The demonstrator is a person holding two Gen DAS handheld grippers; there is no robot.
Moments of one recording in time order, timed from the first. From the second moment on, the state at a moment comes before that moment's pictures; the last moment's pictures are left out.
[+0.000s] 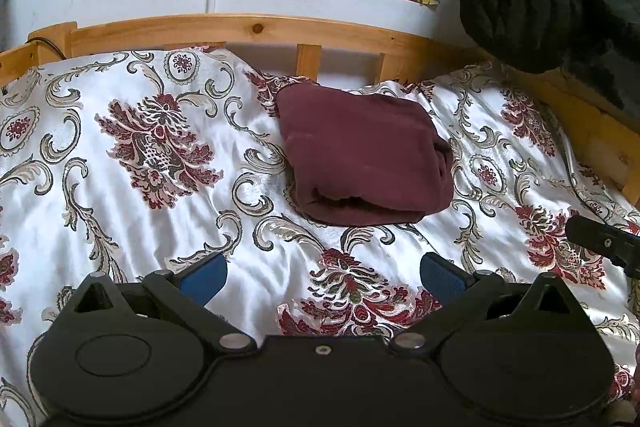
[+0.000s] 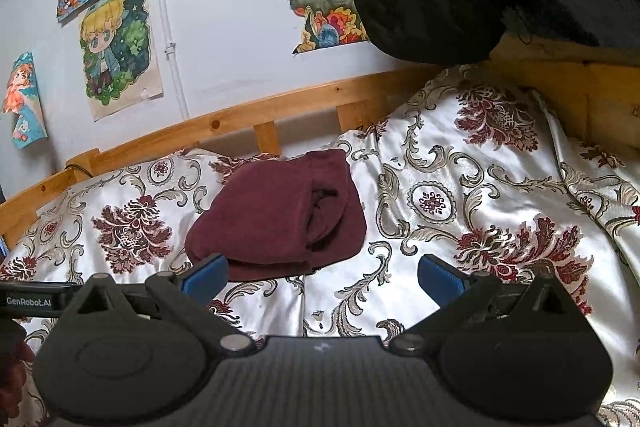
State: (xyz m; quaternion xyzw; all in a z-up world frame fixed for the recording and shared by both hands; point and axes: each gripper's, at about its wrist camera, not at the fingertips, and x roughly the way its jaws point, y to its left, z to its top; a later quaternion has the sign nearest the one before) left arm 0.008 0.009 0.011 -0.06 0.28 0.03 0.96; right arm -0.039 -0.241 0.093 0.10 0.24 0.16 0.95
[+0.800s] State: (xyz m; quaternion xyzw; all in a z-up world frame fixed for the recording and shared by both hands) left arm 0.007 0.010 0.011 -0.06 0.28 0.03 0.96; right arm -0.039 -0.242 0.091 0.10 0.25 0.15 0.95
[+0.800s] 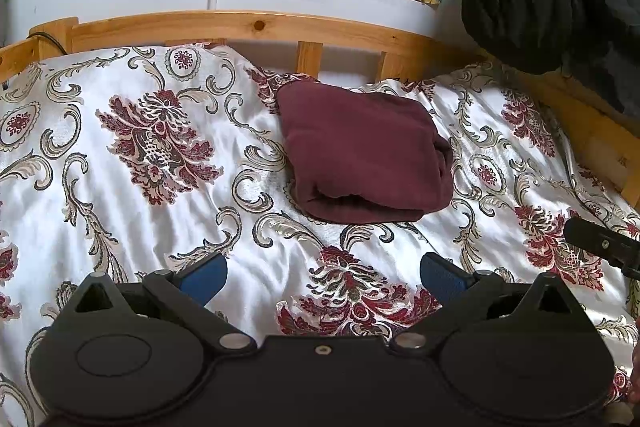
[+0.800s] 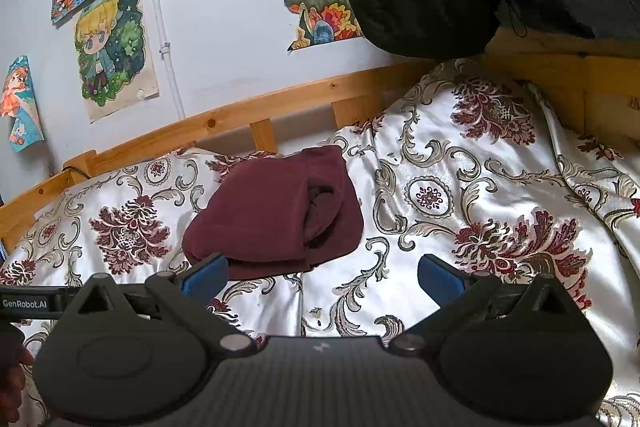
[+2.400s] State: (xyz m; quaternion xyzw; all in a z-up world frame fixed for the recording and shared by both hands) left arm 0.009 0.002 0.009 0.00 0.30 0.10 0.95; right arm -0.037 -0.239 0.086 0.11 0.27 0.14 0.95
